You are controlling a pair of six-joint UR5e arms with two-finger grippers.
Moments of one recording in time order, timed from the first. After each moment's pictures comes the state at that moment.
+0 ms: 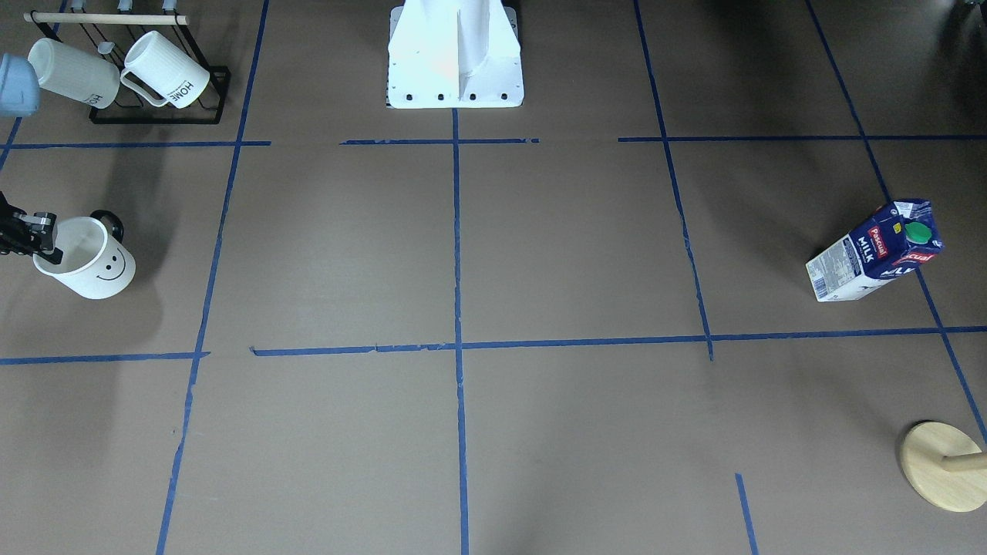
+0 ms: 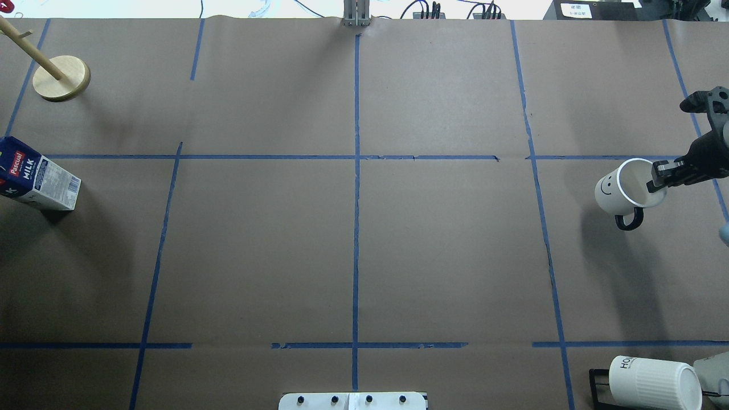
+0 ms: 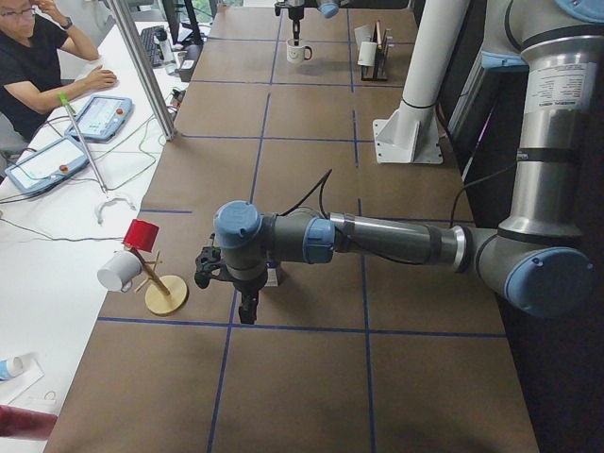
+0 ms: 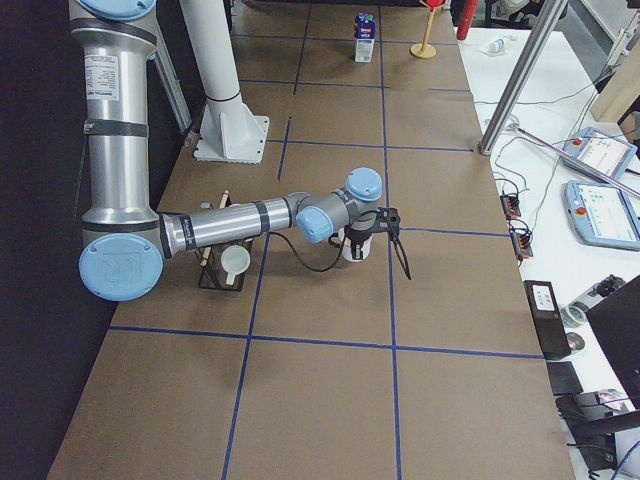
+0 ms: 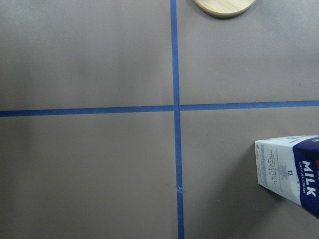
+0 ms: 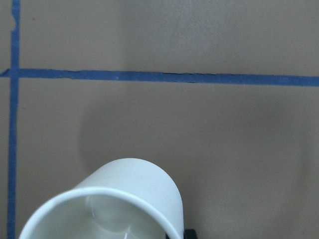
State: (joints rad) left arm -1.59 -1.59 -1.67 -1.49 -2.36 0.02; right arm 1.11 -1.58 1.77 -1.25 2.30 0.65
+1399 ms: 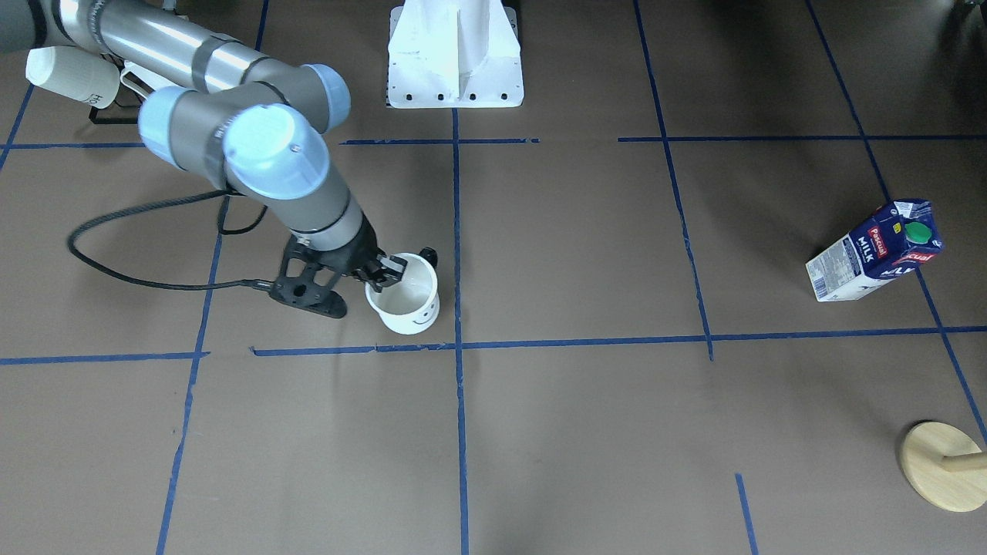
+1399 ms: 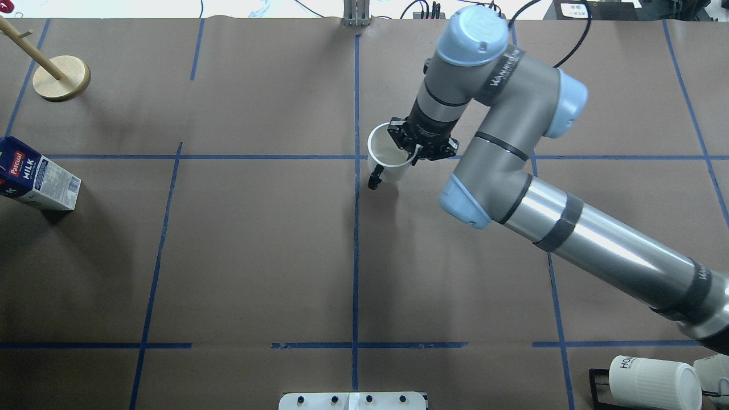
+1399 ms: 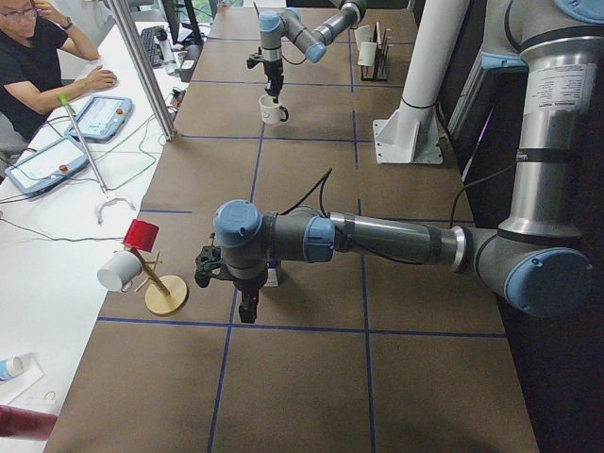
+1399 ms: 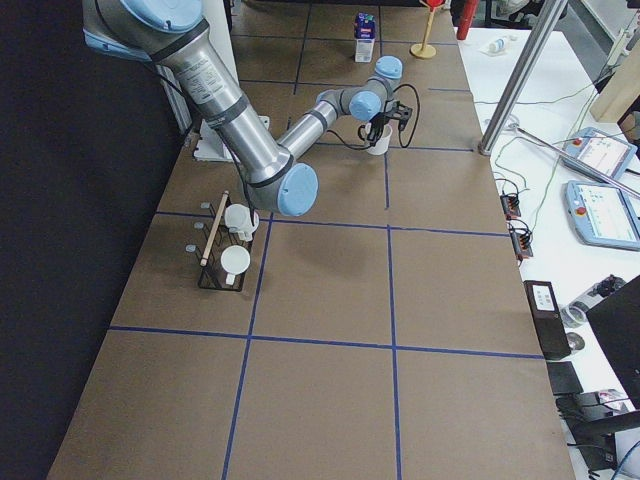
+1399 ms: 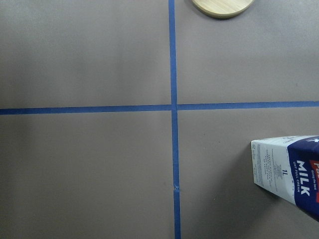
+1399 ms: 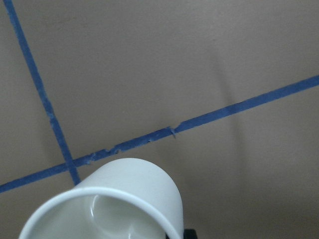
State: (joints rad) left arm -1.59 -1.59 -1.68 -1.48 -2.36 0.02; right arm 0.73 -0.80 1.46 -1.49 2.13 1.42
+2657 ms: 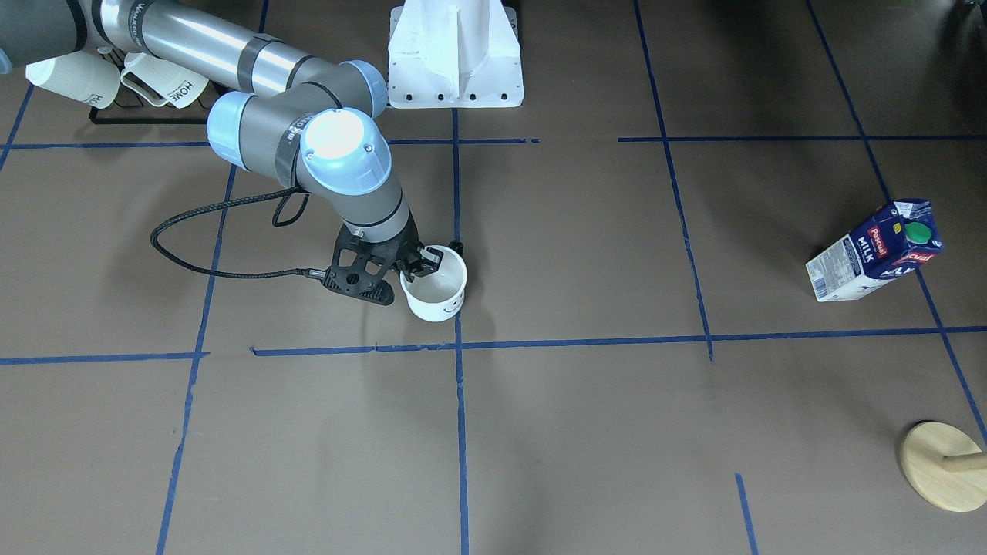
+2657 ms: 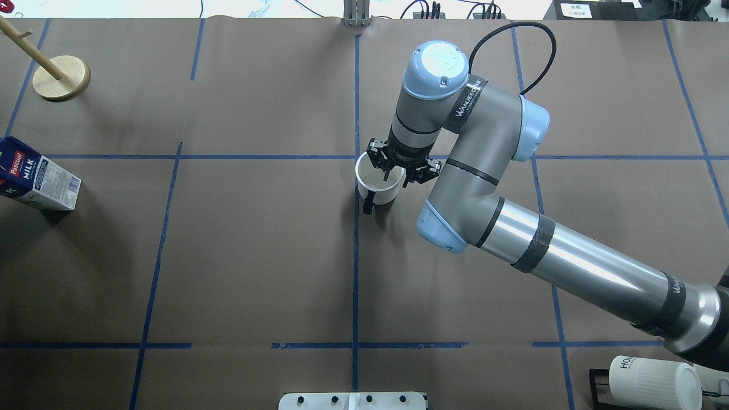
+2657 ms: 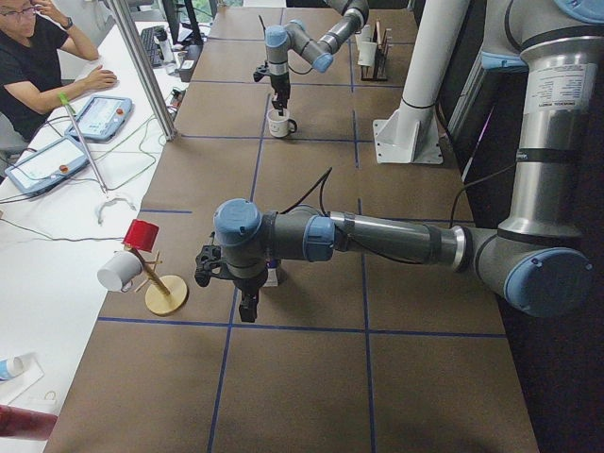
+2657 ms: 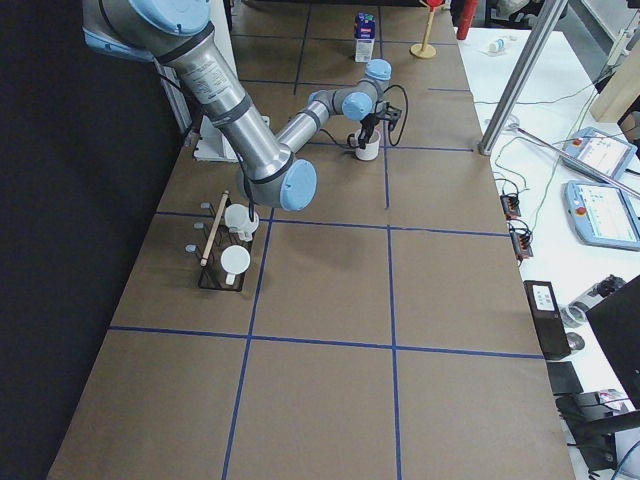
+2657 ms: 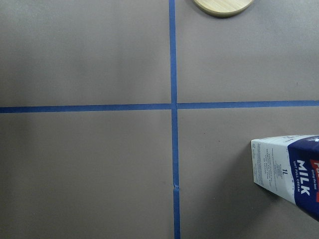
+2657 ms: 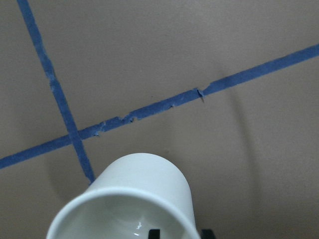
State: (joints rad) left arm -1.59 -1.59 -1.68 -1.47 -2.36 0.02; right arm 0.67 -0.79 1.44 -1.49 2.08 1.44
